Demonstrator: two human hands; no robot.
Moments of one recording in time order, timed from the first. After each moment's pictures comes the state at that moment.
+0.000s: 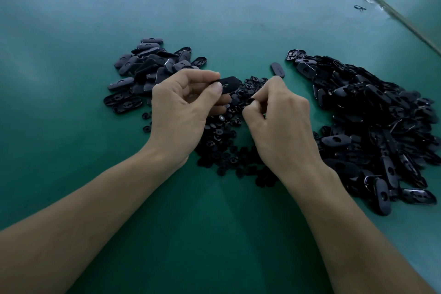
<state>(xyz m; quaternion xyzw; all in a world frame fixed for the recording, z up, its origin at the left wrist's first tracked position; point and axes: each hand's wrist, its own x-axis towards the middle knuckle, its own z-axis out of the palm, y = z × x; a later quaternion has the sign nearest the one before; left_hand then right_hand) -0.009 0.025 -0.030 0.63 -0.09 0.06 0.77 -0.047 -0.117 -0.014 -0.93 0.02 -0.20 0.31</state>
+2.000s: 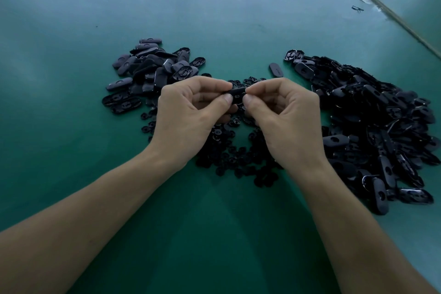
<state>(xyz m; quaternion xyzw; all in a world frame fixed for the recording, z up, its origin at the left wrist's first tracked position) -0.014 0.026 -0.029 0.67 -0.14 0.02 0.73 -0.049 -0.123 -0.014 -0.79 0.03 -0.21 0.57</state>
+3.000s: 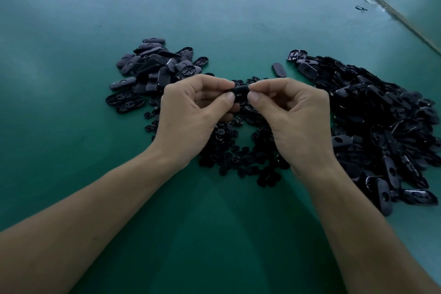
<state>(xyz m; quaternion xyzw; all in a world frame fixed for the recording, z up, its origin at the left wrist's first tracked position) -0.012 0.027 -0.029 0.66 -0.13 0.02 0.74 -0.048 -0.125 -0.010 -0.78 0.02 -0.21 0.59</state>
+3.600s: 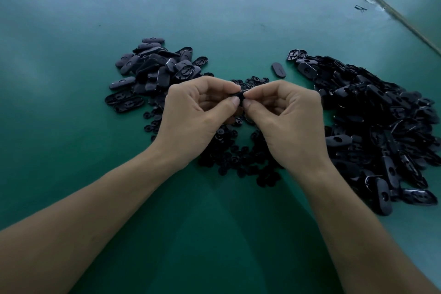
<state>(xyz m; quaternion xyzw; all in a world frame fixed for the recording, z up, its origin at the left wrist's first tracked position) -0.011 0.027 -0.028 0.67 -0.18 0.02 0.72 -0.046 -0.122 -0.014 -0.81 0.01 -0.20 0.55</state>
